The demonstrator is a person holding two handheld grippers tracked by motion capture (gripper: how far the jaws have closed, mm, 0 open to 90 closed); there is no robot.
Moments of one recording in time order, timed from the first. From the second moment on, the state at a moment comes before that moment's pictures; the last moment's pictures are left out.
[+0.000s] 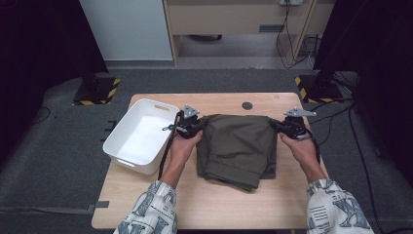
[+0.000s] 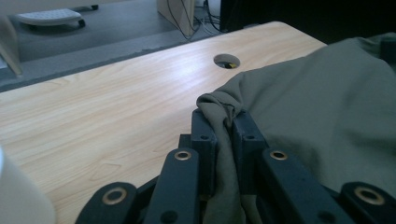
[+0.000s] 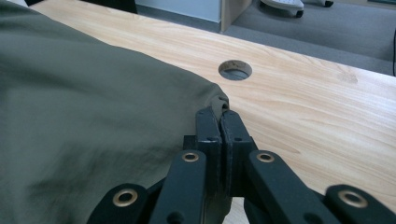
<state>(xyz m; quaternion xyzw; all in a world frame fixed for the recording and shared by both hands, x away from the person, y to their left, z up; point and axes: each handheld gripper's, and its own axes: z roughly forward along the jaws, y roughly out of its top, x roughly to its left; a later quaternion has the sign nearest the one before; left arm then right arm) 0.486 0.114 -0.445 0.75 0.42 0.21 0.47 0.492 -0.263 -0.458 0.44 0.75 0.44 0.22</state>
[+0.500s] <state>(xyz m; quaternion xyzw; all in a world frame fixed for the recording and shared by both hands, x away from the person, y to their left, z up) 0.487 0.115 -0.430 0.75 0.41 0.21 0.48 0.496 -0.254 -0.437 0.43 0.75 0.44 0.24</state>
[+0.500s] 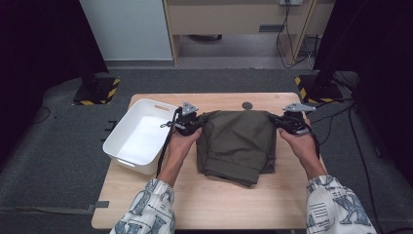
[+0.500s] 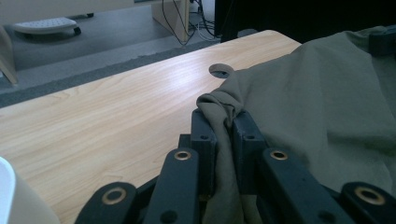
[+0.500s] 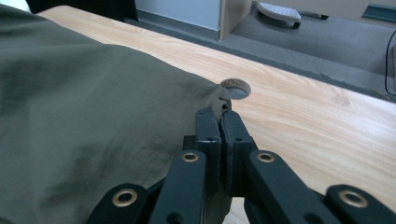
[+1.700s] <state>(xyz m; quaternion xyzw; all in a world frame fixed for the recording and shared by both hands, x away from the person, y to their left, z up) 0.503 0.112 -0.419 0.75 0.41 0.20 0.47 0.516 -0.254 -0.416 0.43 0.75 0.42 0.26</state>
